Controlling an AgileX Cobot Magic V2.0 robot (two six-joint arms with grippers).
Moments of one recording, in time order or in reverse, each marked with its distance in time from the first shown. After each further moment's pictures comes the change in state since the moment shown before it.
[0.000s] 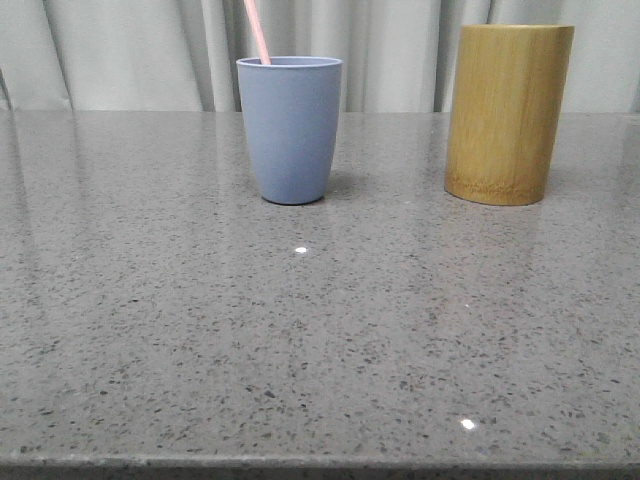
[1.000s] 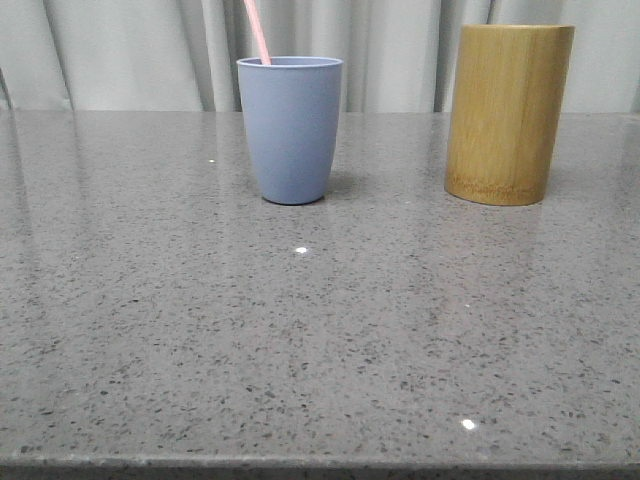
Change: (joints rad) left arm 0.182 -0.131 0.293 -0.013 -0.387 0.000; right arm 0.000 0.000 0.000 0.000 0.000 0.000
